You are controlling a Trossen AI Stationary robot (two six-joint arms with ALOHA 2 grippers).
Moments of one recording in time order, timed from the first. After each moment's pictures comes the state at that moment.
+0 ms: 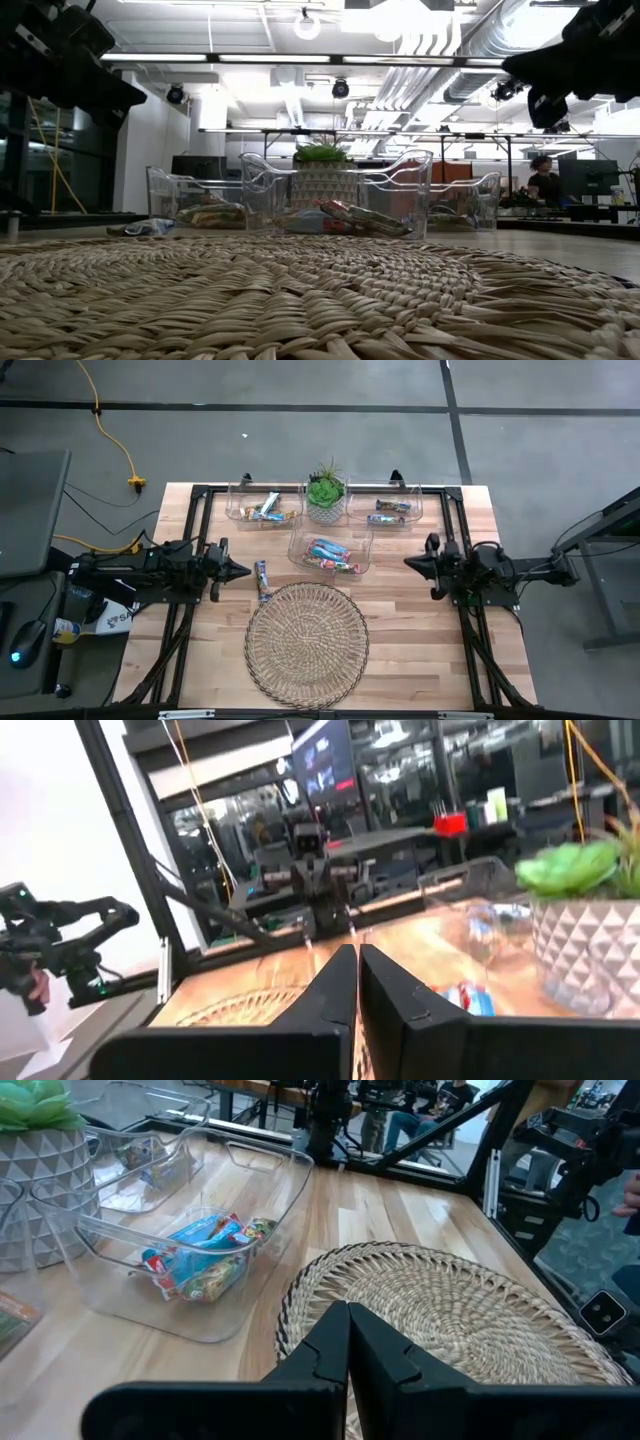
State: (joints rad) left arm 0.00 0.07 0.15 -0.28 0.02 -0.19; right arm 0.07 0.01 0.01 0.15 0.14 0.26
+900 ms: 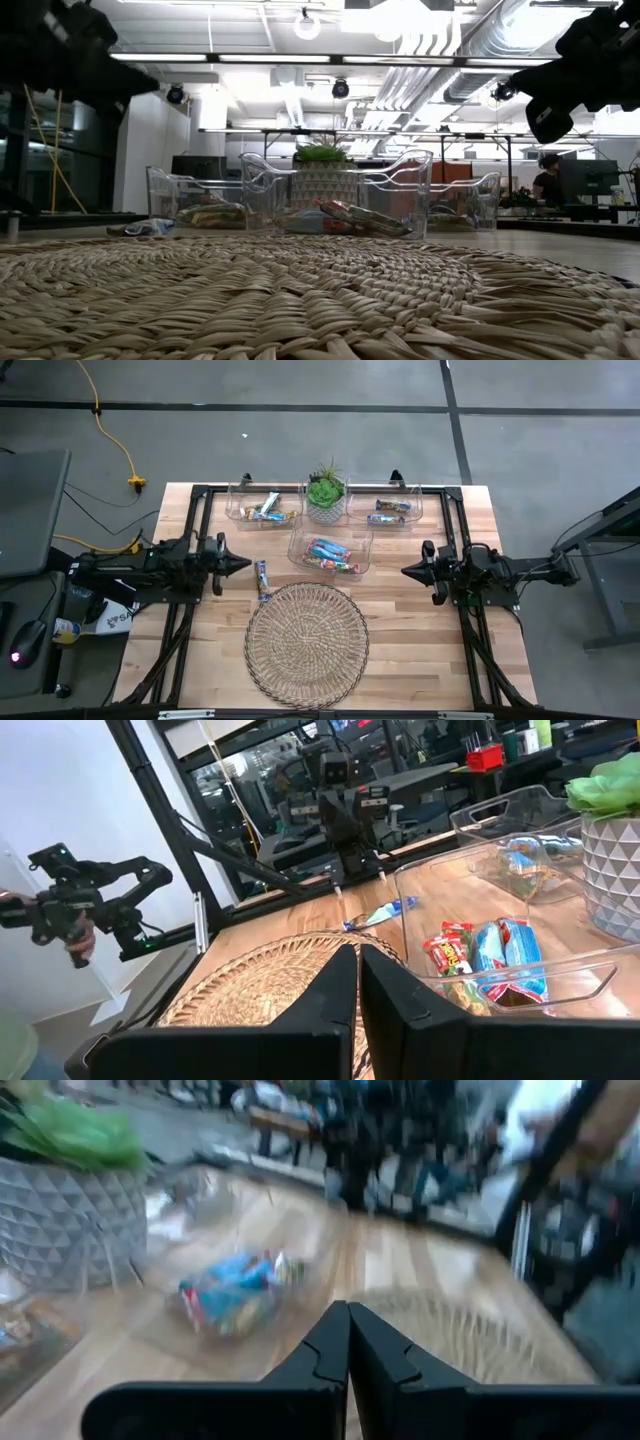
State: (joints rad) left arm 0.00 0.07 0.15 -0.20 -0.09 -0.25; right arm 0.07 0.02 0.01 0.02 0.04 0.36
